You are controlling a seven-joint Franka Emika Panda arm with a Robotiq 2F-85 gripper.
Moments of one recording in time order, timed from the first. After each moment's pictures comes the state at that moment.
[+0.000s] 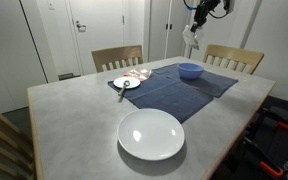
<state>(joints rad) -0.30 0.21 -0.12 -1.90 0.56 1.93 -0.89</state>
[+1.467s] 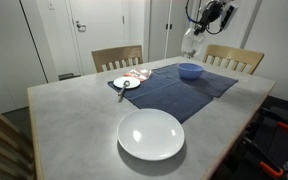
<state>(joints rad) -0.43 0.46 -0.14 -1.65 0.75 1.51 -1.19</state>
